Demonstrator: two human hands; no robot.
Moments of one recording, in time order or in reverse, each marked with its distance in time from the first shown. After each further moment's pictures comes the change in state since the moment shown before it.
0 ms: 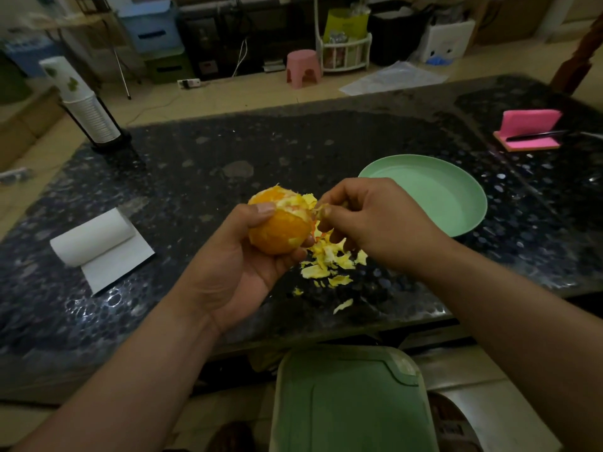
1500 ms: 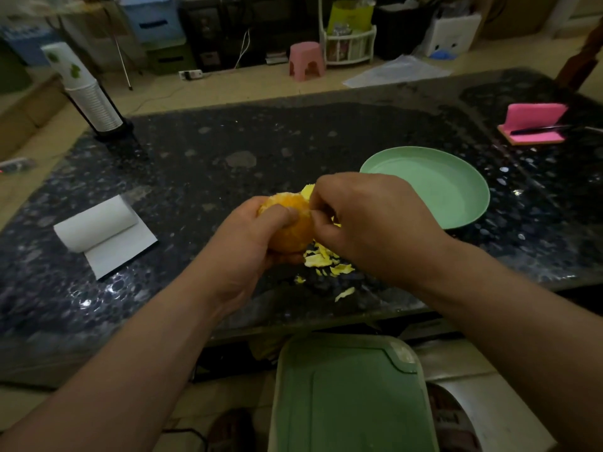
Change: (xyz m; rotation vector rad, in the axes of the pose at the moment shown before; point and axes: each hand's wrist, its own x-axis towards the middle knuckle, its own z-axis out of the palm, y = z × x) left_hand 0.002 -0.003 0.004 0.520 0.172 0.039; right_hand -0.018 -0.024 0.014 -0.687 0.135 -0.497
